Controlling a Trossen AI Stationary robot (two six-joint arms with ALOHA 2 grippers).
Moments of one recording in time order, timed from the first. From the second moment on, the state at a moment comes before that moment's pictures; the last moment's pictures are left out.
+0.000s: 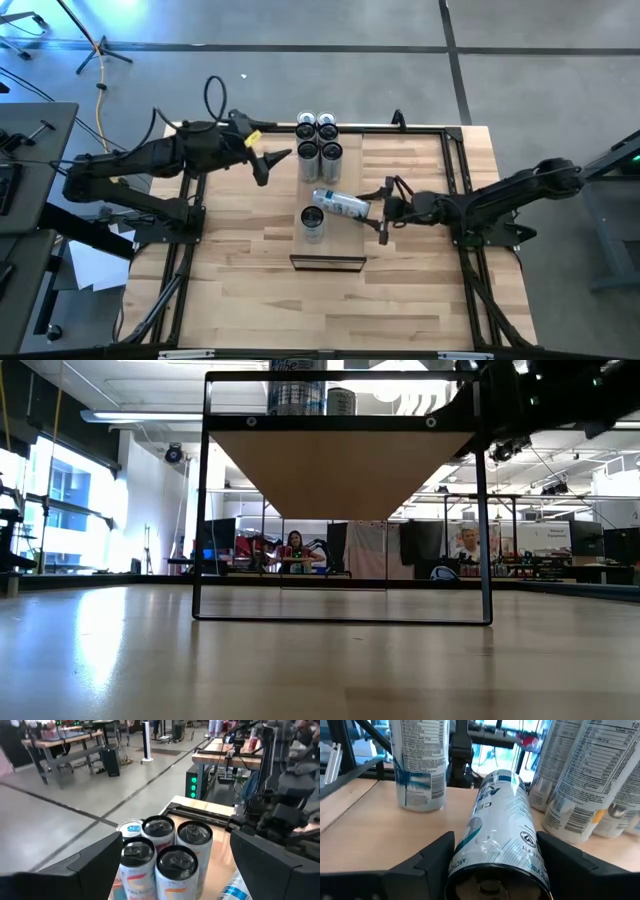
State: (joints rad) left arm 0.08 1.07 1.22 -0.37 -0.43 -0.06; right arm 0.15 1.20 0.40 0.65 0.29 -0.11
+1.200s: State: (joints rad) left arm 0.05 1.14 1.33 -0.17 -0.09 0.10; right arm 0.06 1.51 1.89 -1.25 0.12 0.37
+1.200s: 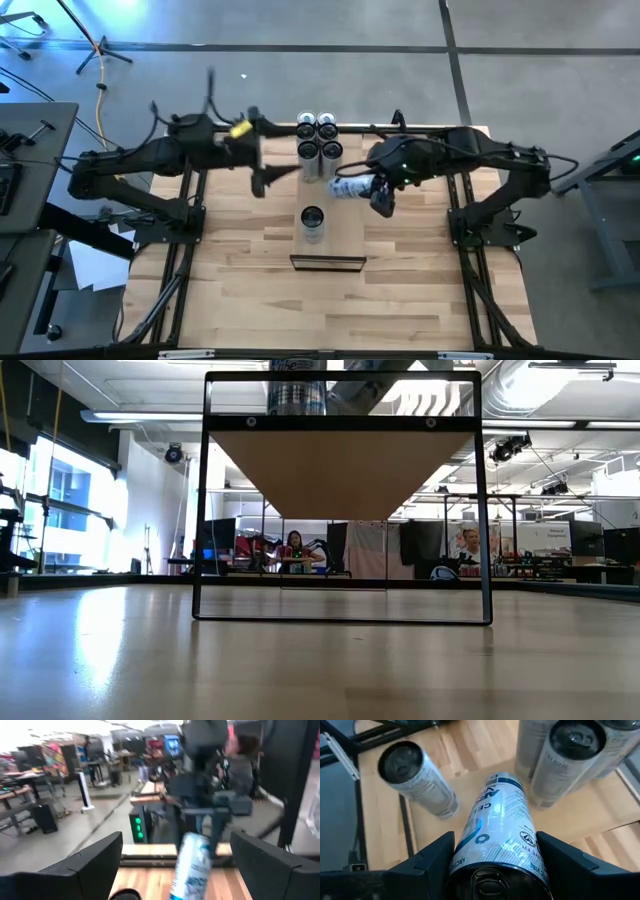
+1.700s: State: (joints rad) left arm -0.02 1.21 1.33 -0.25 -0.26 0.00; right arm -0.01 1.59 1.92 -1.33 0.05 0.37
